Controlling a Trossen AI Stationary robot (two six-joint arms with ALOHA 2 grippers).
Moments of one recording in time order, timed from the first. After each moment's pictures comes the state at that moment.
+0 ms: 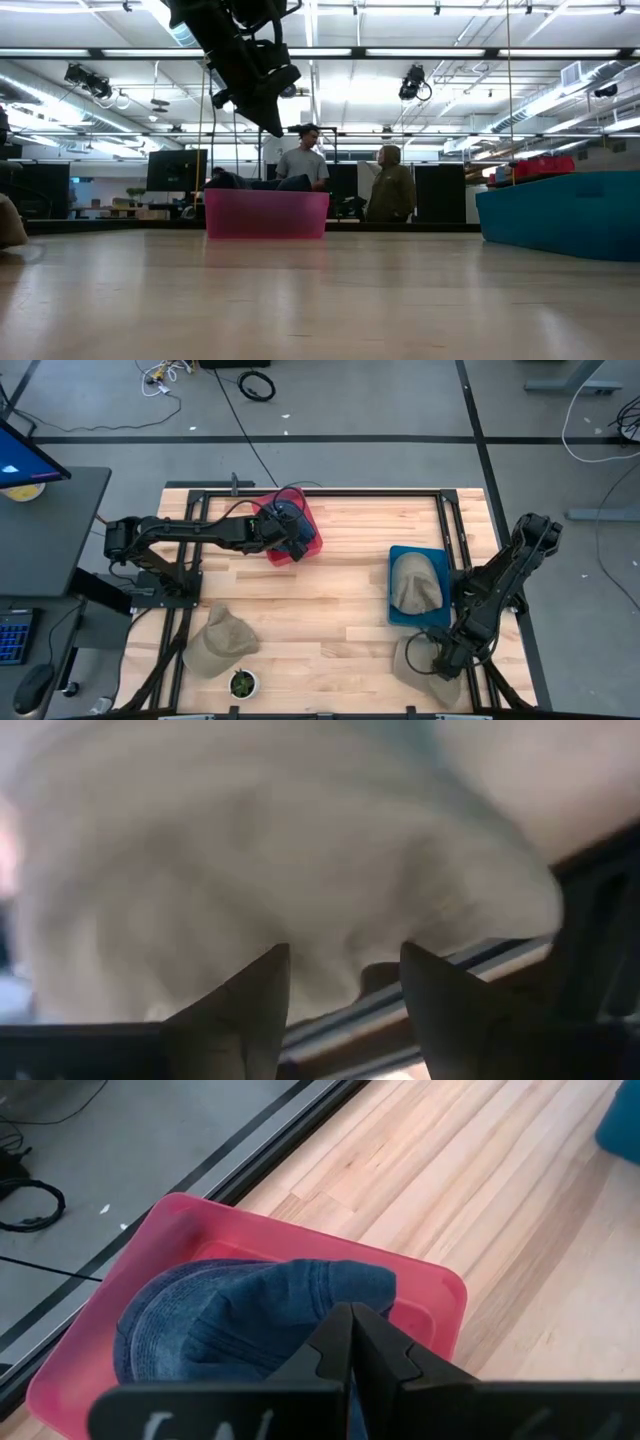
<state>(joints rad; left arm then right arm) 0.17 1.51 1.09 -0.42 -0.52 -0.33 0.98 1.37 0.75 -0.81 -0.32 1.74</state>
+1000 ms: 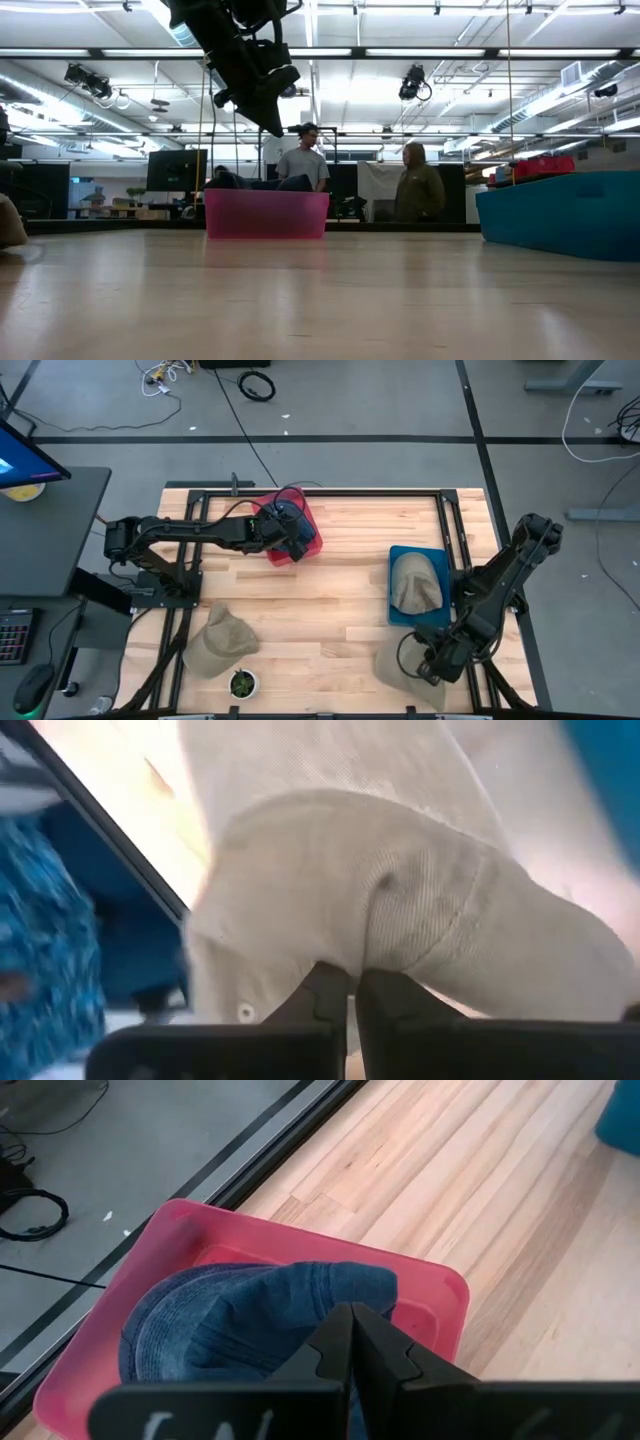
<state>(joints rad) 0.17 1.51 1.09 -0.42 -0.52 -0.30 0.91 1.37 0.97 -0.86 -0.01 1.60</state>
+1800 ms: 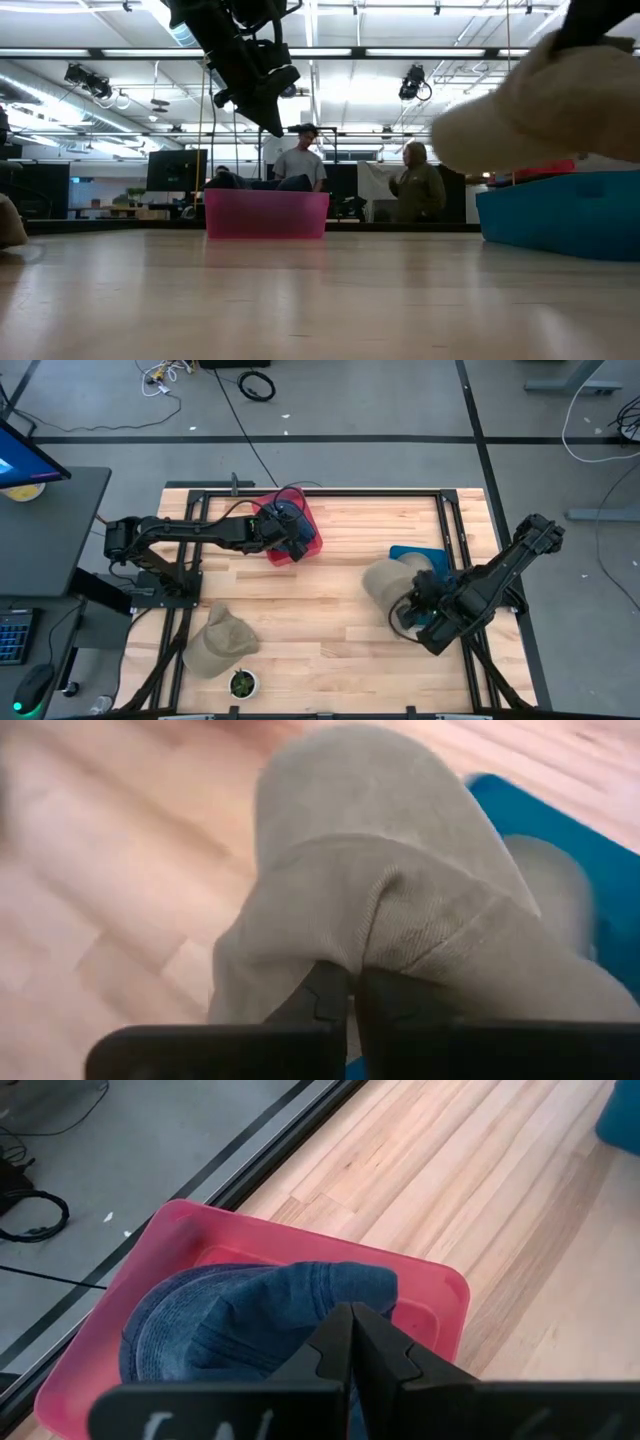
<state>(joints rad) 0.17 1.51 1.09 -0.42 -0.52 -0.29 0.72 1.37 1.22 -1.39 0.62 1.72</state>
